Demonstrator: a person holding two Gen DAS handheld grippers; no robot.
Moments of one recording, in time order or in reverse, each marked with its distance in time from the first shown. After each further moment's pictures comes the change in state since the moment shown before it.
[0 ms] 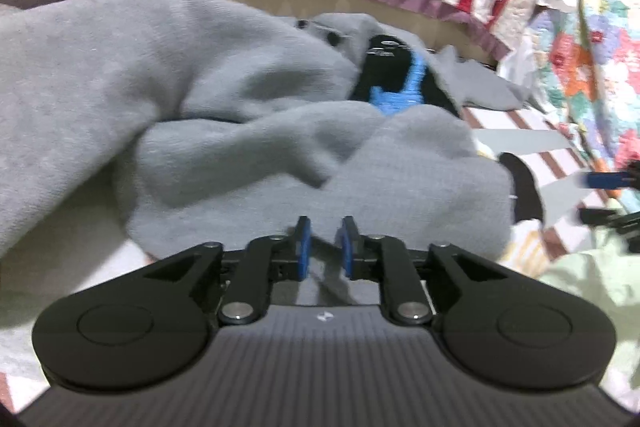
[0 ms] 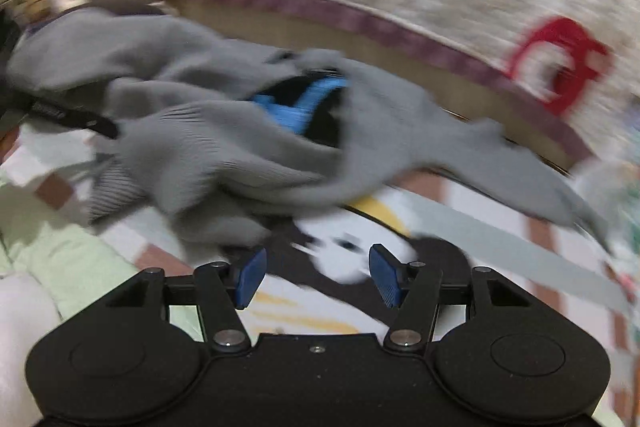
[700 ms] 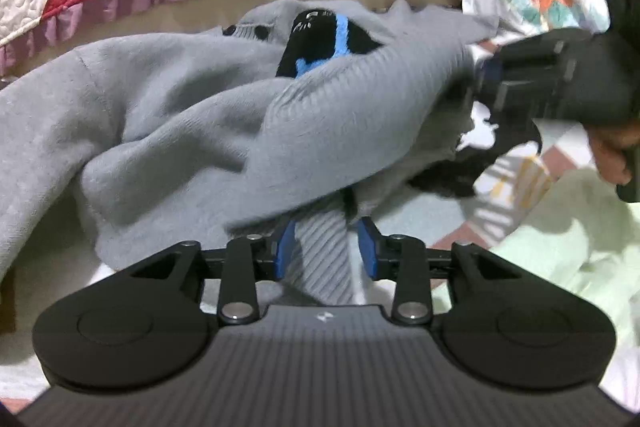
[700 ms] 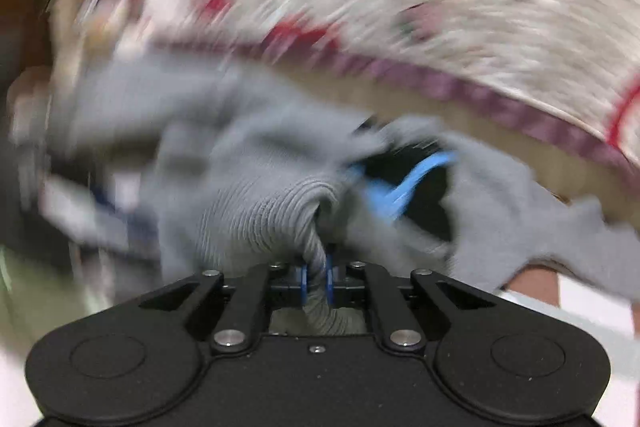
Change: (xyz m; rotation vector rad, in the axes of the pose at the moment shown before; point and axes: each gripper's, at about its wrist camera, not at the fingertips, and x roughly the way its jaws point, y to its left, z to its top) left arm 0.003 -0.074 -0.019 0.262 0.015 0.097; right arm 0.048 0.004 0.025 0.087 -0.267 0.197
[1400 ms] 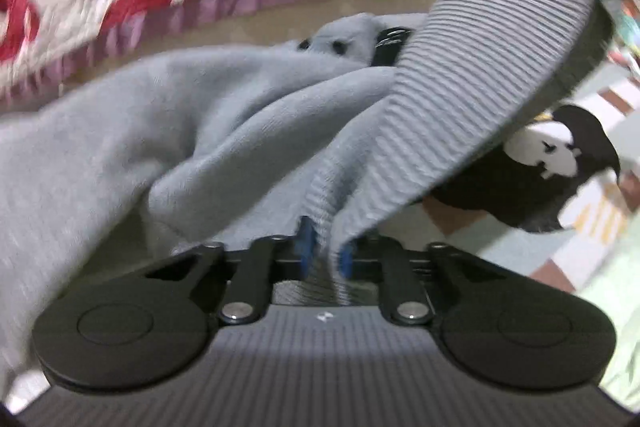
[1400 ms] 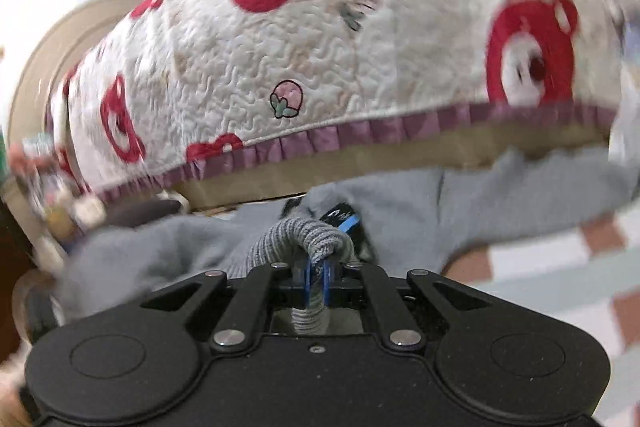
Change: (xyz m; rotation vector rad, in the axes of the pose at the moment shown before) left arm 0.007 0.009 0.016 0.061 -0.041 0.246; right arm -0.079 -0.077 0.033 0.423 -0.078 -0.047
